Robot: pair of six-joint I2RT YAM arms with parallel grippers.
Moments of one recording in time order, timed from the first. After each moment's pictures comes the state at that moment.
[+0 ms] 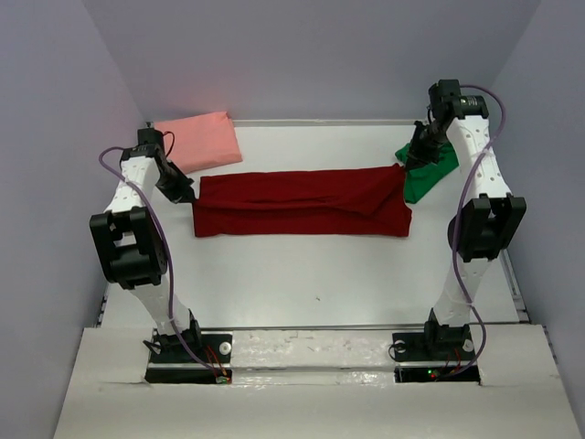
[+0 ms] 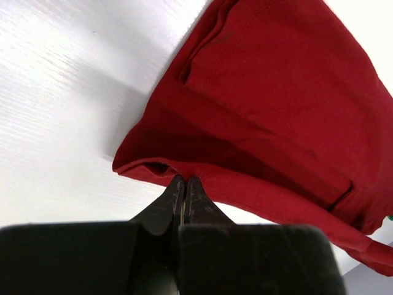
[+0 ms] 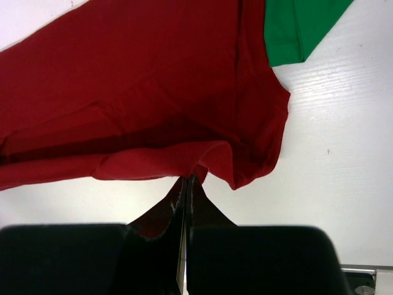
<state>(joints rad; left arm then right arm) 0.17 1.78 1.46 -0.89 0.17 -0.59 0.01 1.99 2.13 -1.33 -0.14 0.41</state>
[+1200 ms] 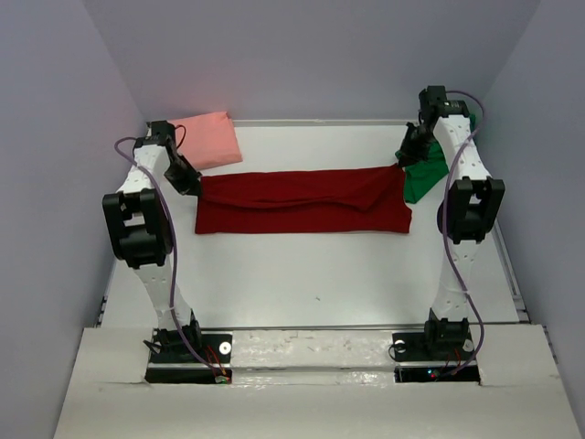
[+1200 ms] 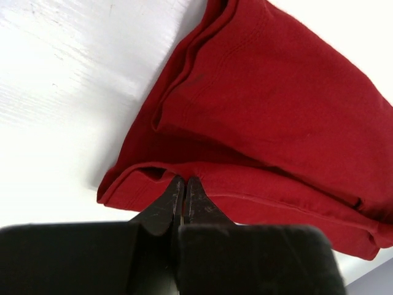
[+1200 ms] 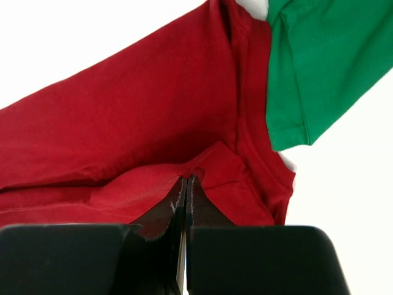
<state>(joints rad) 0.13 1.97 1.63 -0.91 0.16 -0.57 -0.01 2.25 2.27 -1.22 -0.14 0.40</state>
